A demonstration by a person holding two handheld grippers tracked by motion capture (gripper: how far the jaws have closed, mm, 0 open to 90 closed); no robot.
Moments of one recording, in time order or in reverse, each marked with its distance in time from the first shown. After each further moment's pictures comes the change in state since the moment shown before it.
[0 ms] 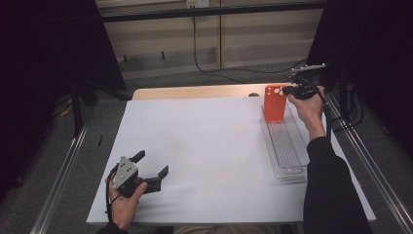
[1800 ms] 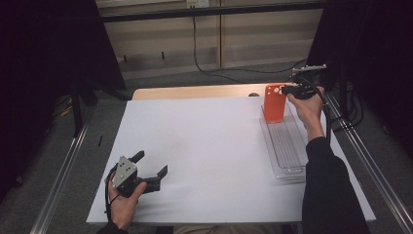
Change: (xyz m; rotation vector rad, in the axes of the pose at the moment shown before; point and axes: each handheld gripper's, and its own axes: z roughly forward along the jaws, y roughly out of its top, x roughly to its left) left arm 0.000 -0.001 0.000 0.009 -0.002 -0.015; right arm -0.003 -0.002 0.005 -0.023 0.004 0.036
